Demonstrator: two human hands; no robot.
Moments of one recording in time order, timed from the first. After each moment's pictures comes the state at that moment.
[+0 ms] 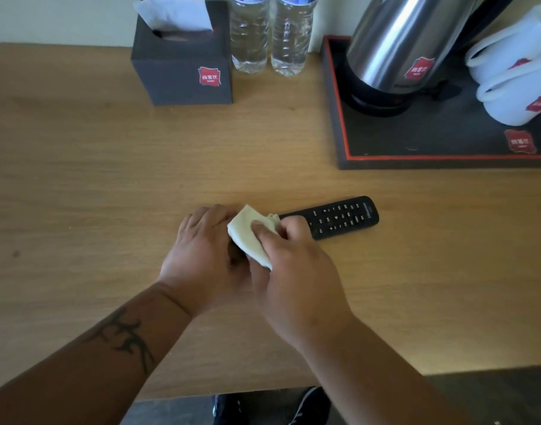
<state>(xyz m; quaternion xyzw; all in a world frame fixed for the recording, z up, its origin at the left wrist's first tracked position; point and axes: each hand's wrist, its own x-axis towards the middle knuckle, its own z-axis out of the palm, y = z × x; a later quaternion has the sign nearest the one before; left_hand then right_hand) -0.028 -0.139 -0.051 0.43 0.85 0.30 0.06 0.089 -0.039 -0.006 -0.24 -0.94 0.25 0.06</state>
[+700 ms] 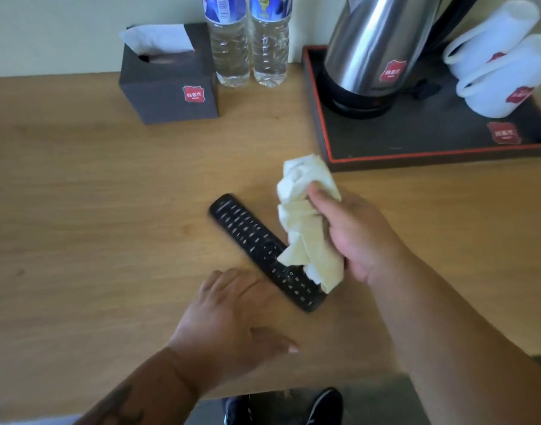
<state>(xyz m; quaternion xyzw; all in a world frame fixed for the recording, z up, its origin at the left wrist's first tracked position) 0.033 -0.158 -0.042 0.53 0.81 0.22 0.08 0.096 0.053 0.018 -0.42 -0.59 0.68 0.06</state>
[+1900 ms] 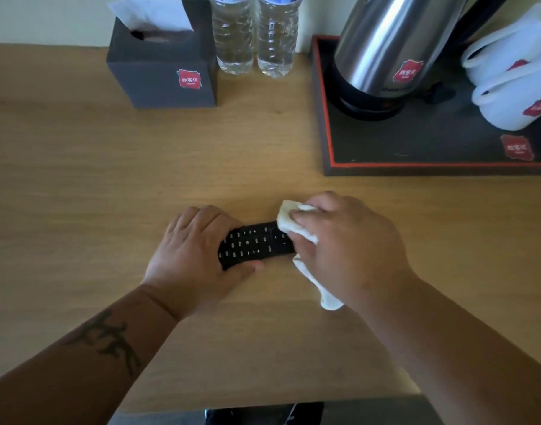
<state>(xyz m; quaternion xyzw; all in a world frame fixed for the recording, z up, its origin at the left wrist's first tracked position) -0.030 -0.123 -0.050 0.46 0.87 0.19 0.06 0.101 0.056 0.006 -0.20 -0.98 0.05 0.03</state>
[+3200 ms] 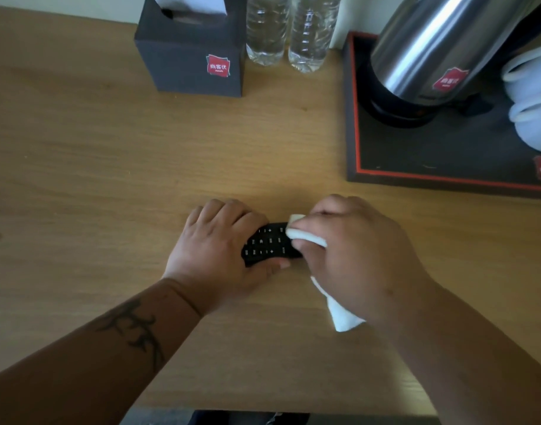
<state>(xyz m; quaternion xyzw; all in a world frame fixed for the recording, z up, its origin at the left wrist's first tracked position) -0.023 -0.112 -0.055 0.45 0.87 0.21 0.01 0.087 0.052 0.016 -0.16 -0.98 0.13 0.02</state>
